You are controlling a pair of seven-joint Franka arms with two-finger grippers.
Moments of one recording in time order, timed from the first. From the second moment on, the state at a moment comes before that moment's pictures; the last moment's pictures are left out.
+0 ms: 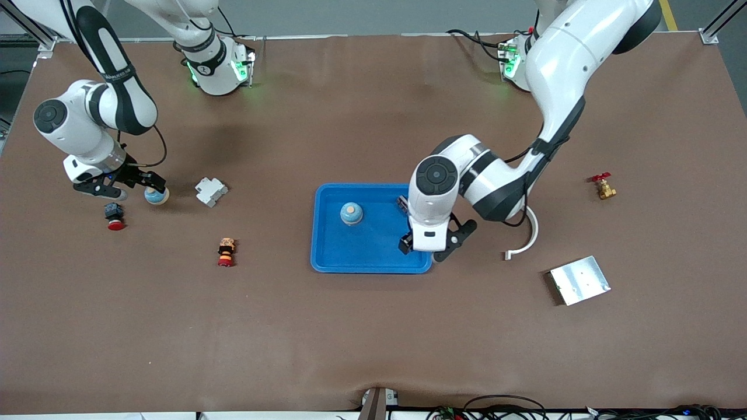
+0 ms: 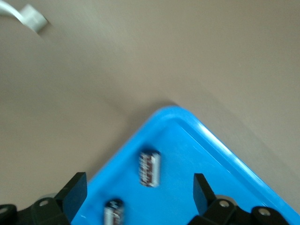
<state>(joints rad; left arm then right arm) -0.19 0.73 -0.55 -1.43 0.46 2.02 -1.55 -0.22 0.10 -0.07 -2.59 -0.03 2.72 -0.07</state>
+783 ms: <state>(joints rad) 0.18 0.48 -0.65 -1.46 0.23 1.64 -0.94 -0.23 0.19 -0.07 -2.59 -0.03 2.79 -0.09</state>
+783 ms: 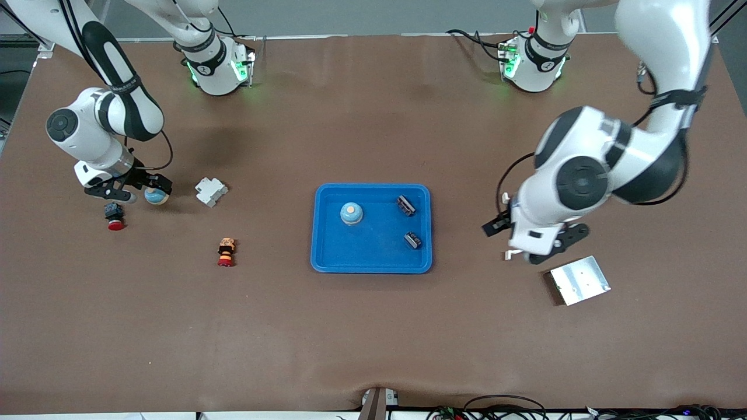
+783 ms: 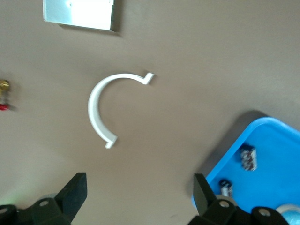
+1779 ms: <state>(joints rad) 0.79 0.29 -0.84 -1.60 0.19 1.54 -0.22 -0.27 0.26 -0.07 -2.57 -0.03 2.84 -0.15</state>
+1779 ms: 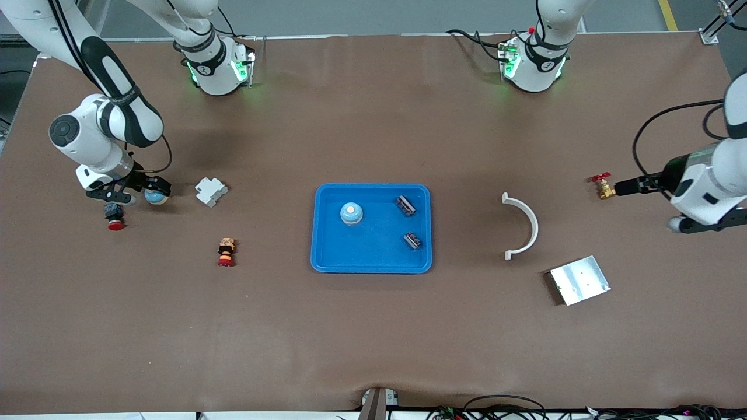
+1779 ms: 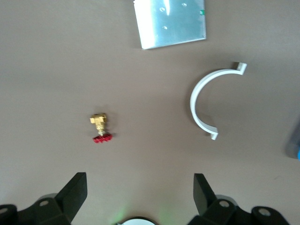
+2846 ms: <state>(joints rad) 0.56 0.26 -0.57 -1.57 0.18 1.57 -0.15 -0.27 0.29 -0.06 -2.56 -0.02 2.88 -0.15</state>
